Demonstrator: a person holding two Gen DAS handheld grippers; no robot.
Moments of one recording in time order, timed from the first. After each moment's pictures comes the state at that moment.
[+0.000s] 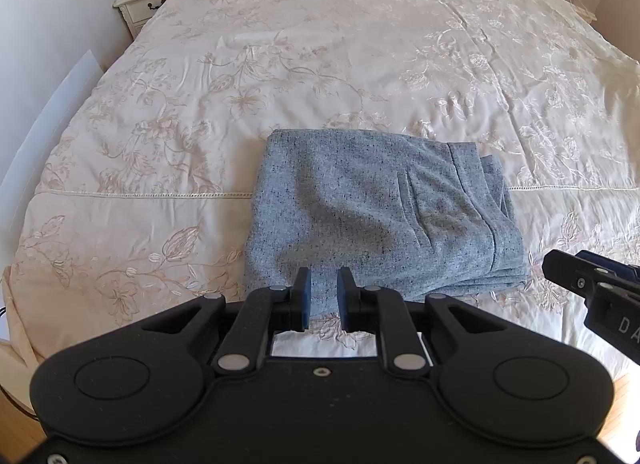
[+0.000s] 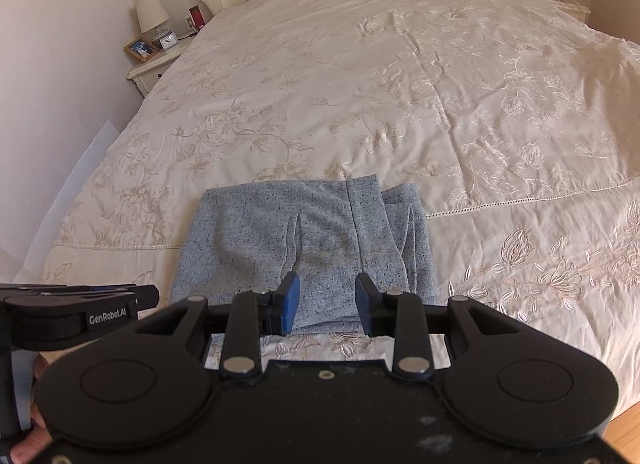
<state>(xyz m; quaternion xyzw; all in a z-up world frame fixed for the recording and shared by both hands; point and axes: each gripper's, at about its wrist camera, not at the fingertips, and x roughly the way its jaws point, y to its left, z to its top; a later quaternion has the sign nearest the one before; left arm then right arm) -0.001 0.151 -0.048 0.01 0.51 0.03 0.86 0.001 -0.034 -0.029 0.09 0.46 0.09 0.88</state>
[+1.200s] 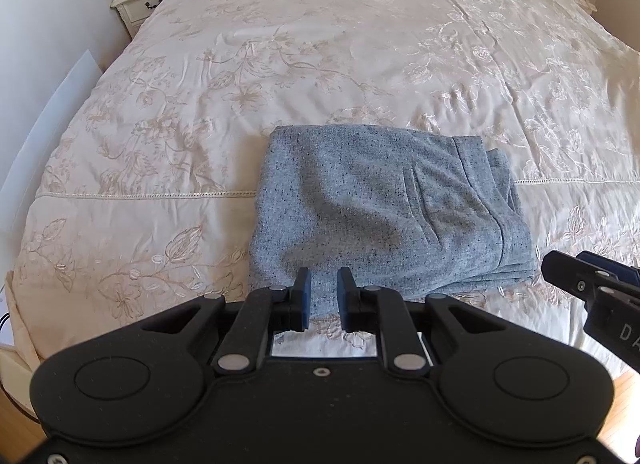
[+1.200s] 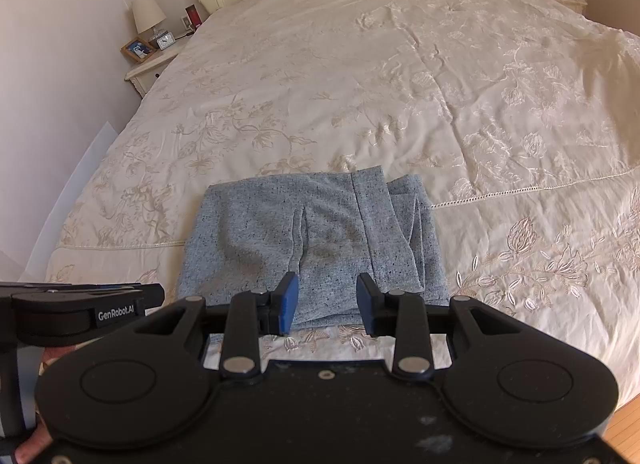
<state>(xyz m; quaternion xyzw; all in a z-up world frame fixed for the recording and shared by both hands) 0.004 0.152 -0.052 0.02 0.52 0.03 0.85 0.000 -0.029 -0.032 0.10 0.46 0.09 0.88</state>
